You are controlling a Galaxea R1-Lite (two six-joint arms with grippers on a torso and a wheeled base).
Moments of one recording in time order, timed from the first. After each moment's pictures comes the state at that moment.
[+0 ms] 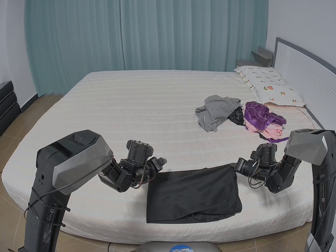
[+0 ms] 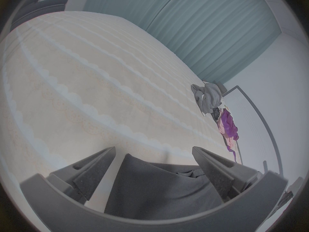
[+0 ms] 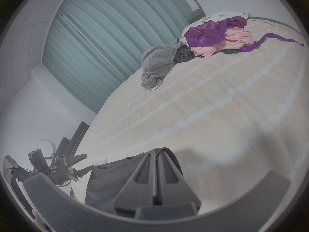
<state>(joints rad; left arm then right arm) -0.46 2.52 -1.26 -0.60 0.05 -0.87 0.16 2.46 -0.83 -1.11 0.23 0.59</state>
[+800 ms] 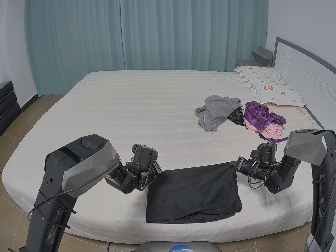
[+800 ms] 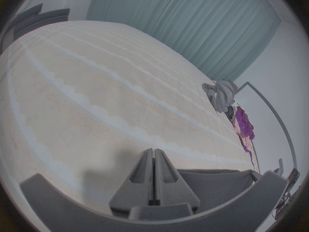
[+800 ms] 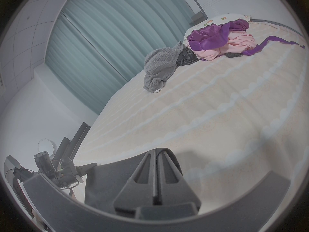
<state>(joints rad) -0.47 2.59 -1.34 -0.54 0.17 -0.83 0.17 2.46 -0.83 -1.14 0.22 0.59</state>
